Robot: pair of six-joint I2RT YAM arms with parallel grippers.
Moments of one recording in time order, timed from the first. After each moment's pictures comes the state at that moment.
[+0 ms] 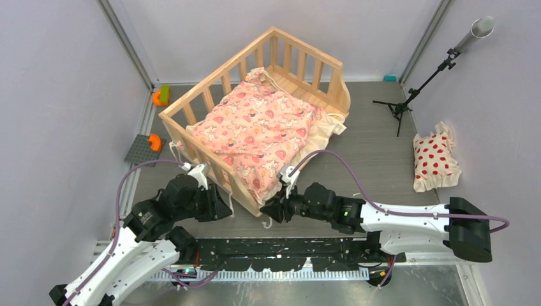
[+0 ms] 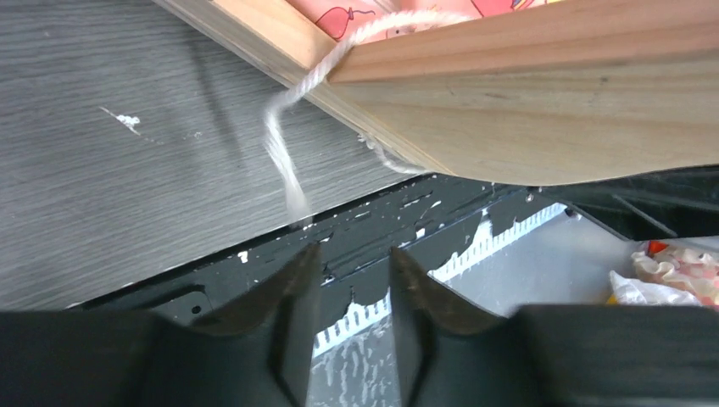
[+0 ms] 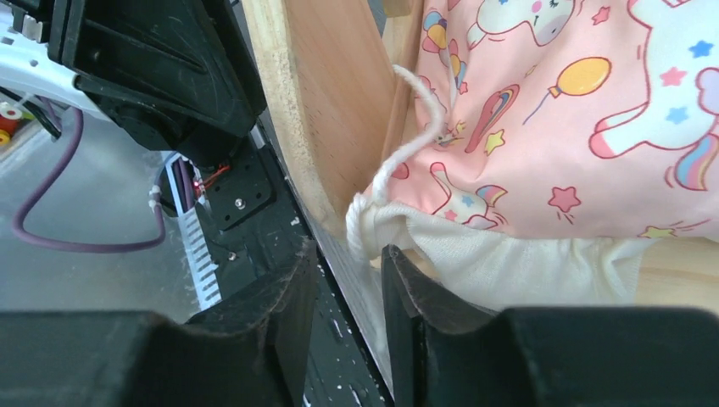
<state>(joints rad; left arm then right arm) -0.71 0.51 0.71 -0.99 0.12 -0.76 1.25 1.08 0.52 0.30 0.04 0.40</state>
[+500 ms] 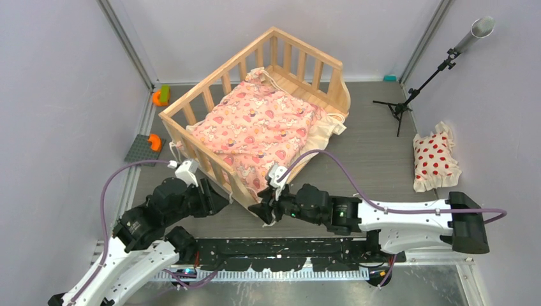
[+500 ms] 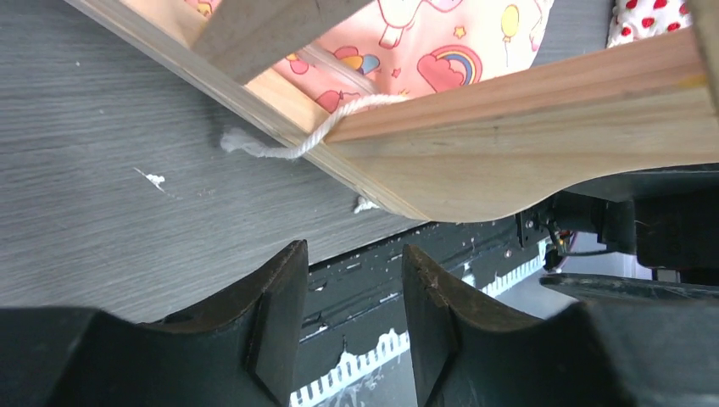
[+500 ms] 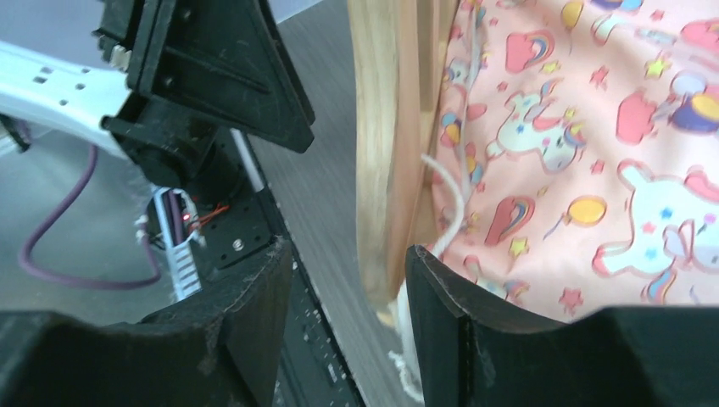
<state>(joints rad) -0.71 0.41 0.72 -0.93 0.01 -0.78 1.36 1.08 0.68 0.20 0.20 0.26</state>
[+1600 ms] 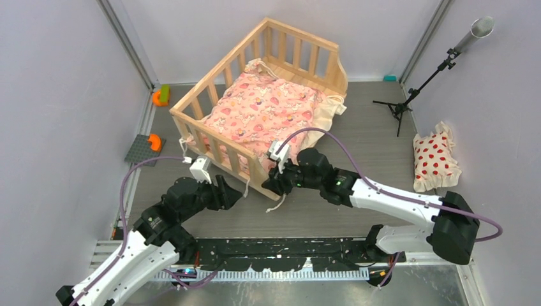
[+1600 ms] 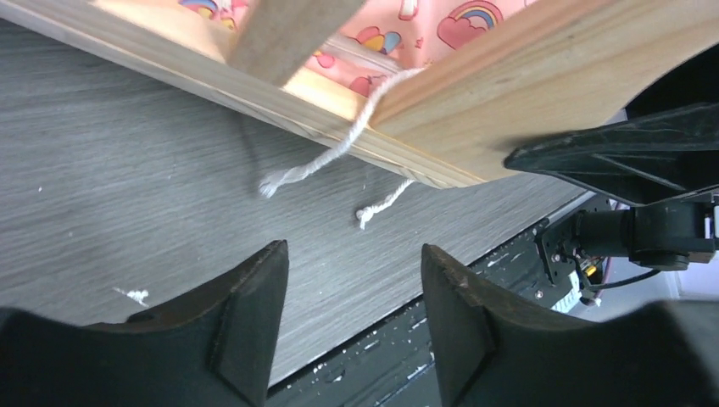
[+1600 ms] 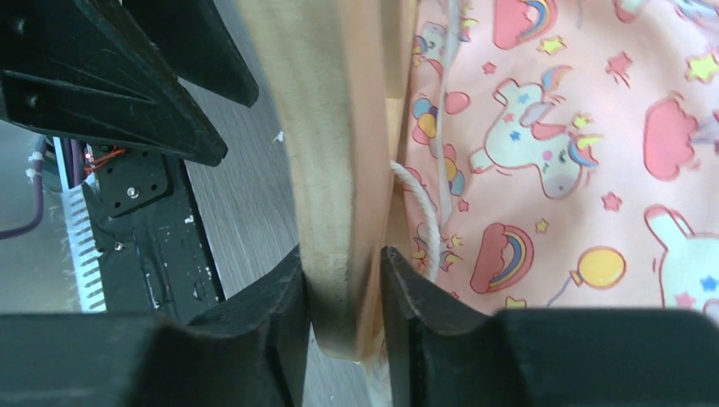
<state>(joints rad) -0.71 0.41 0.52 -0.59 0.00 -0.67 0.97 1.25 0.81 0.06 -0.21 0.03</state>
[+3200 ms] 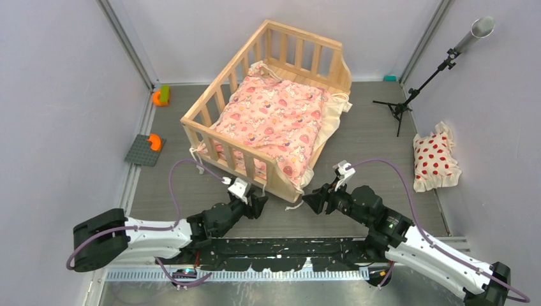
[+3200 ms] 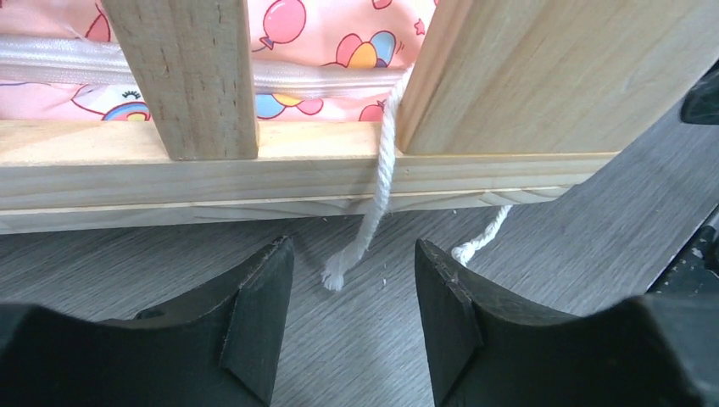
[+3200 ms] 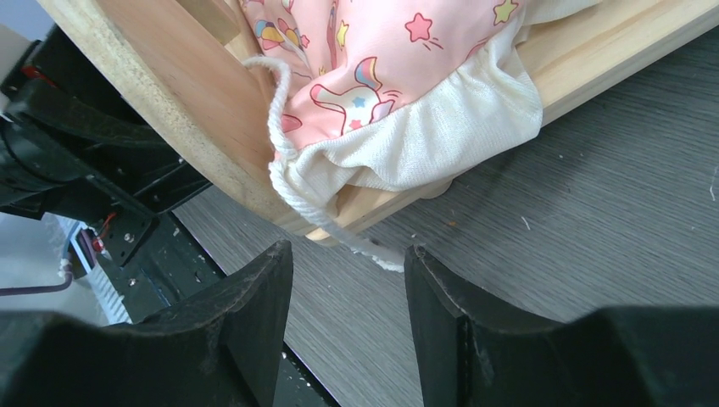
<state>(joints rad) -1.20 0.96 0.08 0.71 -0.51 -0.28 0.89 0.42 0.26 -0.13 0.05 0.50</state>
